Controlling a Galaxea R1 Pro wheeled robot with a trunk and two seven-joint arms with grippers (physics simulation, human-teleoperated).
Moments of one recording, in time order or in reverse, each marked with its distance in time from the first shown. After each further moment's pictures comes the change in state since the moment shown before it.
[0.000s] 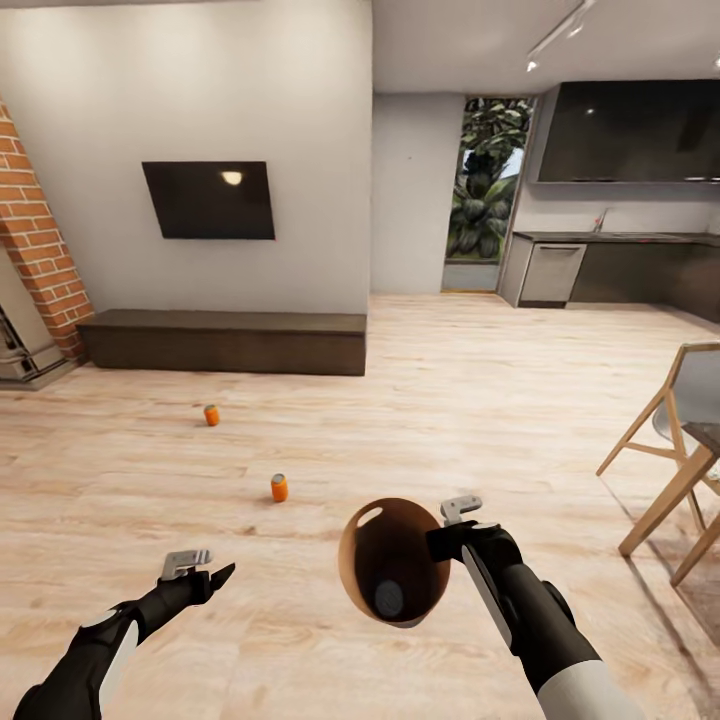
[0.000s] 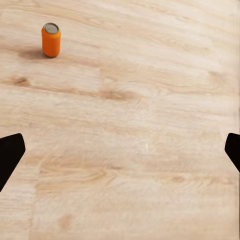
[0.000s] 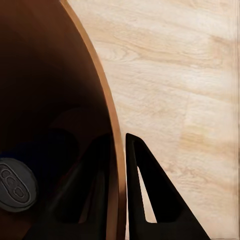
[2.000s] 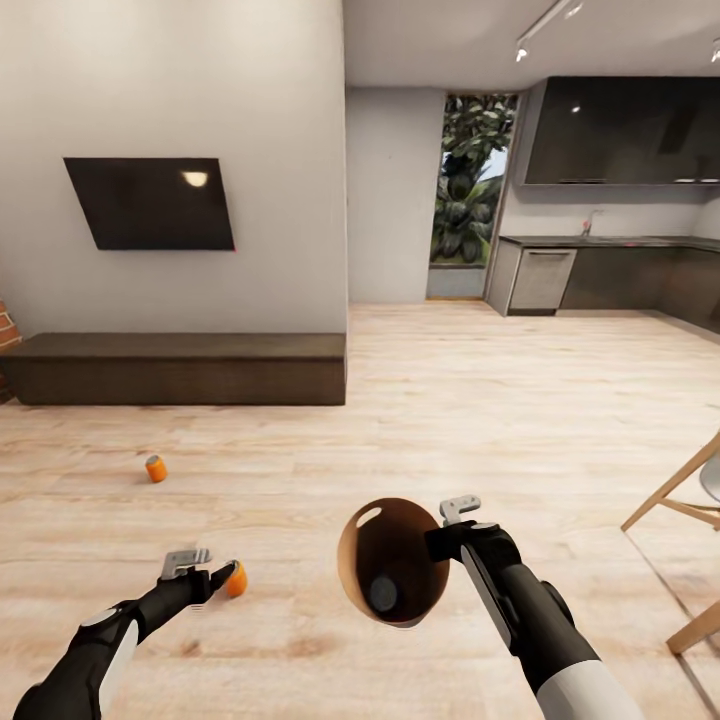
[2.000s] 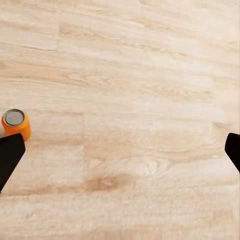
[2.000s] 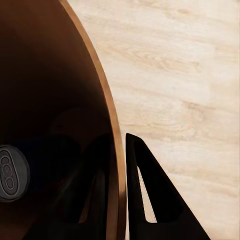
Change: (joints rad) left arm 0.000 0.000 0.000 -0.005 0.002 0.006 0.000; right arm 0.000 0.003 0.001 0.000 0.002 -0.002 0.000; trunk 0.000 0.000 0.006
